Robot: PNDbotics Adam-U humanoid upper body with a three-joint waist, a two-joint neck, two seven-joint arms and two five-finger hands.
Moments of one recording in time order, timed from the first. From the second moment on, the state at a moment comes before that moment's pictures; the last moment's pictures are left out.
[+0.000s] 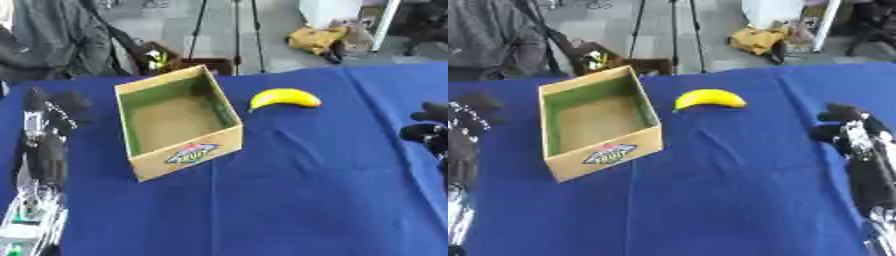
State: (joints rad) left arm -0.33 0.18 0.07 -1.69 0.08 -0.11 0.12; right arm -0.14 -0.38 0.01 -1.91 -0.29 -0.05 -0.18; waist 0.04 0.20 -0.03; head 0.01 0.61
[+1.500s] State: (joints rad) left arm -0.34 0.17 0.04 -1.69 0.09 -0.10 0.06; right arm -0.50 -0.76 0.06 -1.61 -0.17 0.00 -0.03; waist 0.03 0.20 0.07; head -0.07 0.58
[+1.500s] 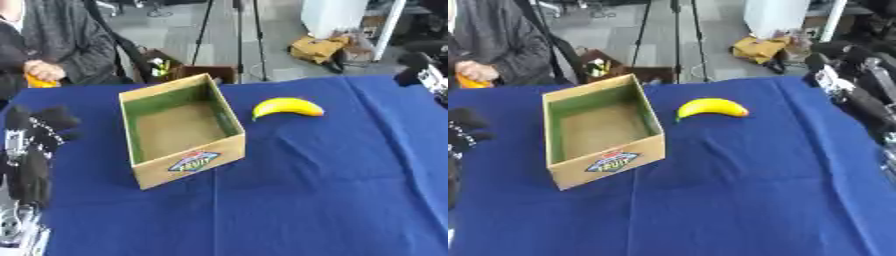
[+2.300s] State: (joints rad) left arm -0.42 0.15 -0.03 -1.70 0.10 -0.10 -0.02; right arm -0.75 -0.74 0.08 -1.09 0.27 -0.10 0.12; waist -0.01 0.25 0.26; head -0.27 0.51
